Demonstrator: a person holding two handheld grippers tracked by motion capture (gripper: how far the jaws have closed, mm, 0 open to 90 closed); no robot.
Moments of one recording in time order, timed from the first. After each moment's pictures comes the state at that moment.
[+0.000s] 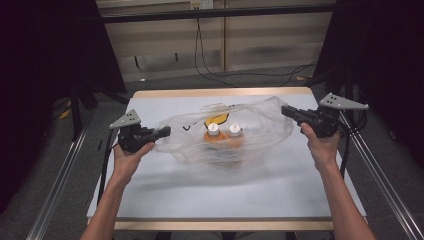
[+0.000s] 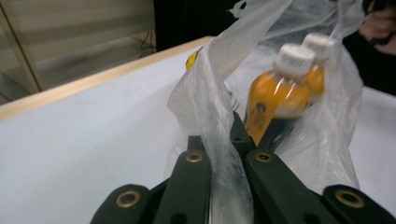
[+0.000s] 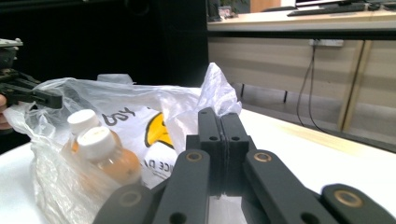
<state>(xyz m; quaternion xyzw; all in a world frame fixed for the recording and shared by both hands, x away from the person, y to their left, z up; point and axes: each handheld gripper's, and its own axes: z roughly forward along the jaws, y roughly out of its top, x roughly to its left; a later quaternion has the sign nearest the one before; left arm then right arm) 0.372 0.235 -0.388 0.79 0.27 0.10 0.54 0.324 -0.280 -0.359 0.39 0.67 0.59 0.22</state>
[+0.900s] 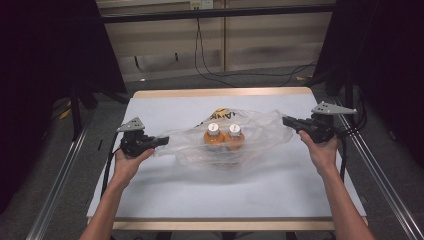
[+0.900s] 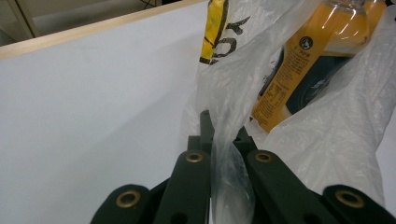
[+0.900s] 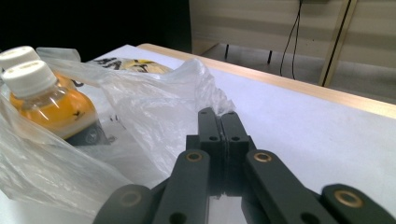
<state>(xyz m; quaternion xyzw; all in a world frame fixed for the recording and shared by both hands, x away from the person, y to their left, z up) 0.384 0.244 -0.421 0.82 0.29 0.08 0.49 0.335 -0.289 -0.395 0.42 0.71 0.52 0.22</state>
